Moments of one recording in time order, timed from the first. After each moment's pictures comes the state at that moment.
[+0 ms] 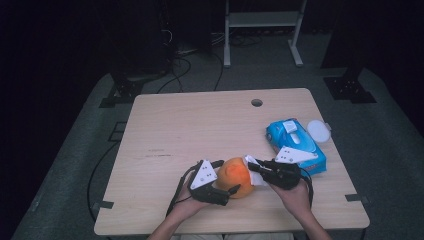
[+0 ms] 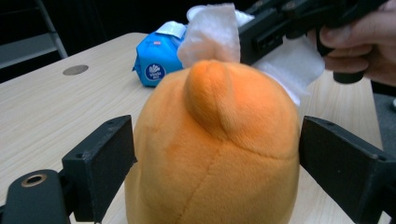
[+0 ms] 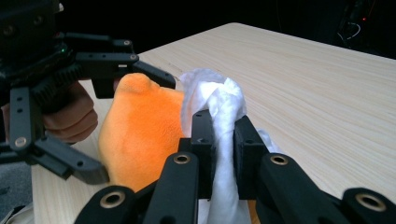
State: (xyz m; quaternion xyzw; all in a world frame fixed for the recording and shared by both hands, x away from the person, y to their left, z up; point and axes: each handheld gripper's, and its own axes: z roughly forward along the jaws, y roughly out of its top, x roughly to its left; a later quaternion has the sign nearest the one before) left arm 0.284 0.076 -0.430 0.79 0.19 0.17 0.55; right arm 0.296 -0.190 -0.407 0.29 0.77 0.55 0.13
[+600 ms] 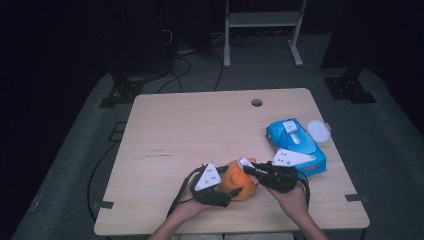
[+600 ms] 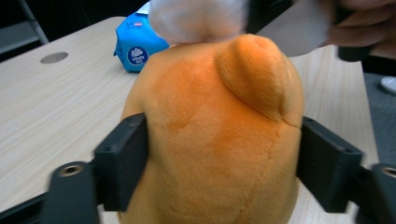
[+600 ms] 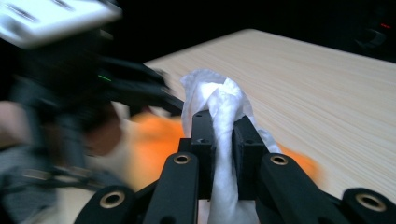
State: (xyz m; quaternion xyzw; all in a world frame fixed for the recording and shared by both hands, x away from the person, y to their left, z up) left arm 0.280 0.068 -0.438 0.82 0.17 0.16 0.53; right arm 0.286 -0.177 -0.401 0.27 0.77 0.57 0.11
